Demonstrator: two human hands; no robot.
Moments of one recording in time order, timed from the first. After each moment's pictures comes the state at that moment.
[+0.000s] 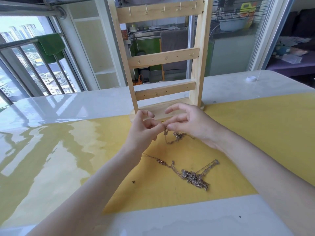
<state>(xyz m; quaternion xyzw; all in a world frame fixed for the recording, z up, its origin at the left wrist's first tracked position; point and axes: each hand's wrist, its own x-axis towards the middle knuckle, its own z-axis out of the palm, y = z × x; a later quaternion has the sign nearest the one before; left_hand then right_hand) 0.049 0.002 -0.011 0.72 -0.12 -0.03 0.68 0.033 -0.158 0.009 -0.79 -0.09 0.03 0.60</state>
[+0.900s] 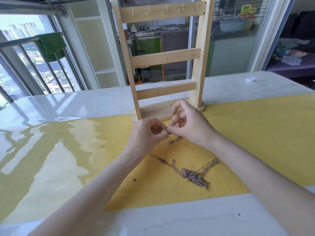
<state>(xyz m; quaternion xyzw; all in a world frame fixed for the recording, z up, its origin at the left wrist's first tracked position) 0.050 0.003 -0.018 0.86 -0.20 0.07 0.47 0.031 -0.150 -0.001 -0.85 -0.11 -0.08 0.51</state>
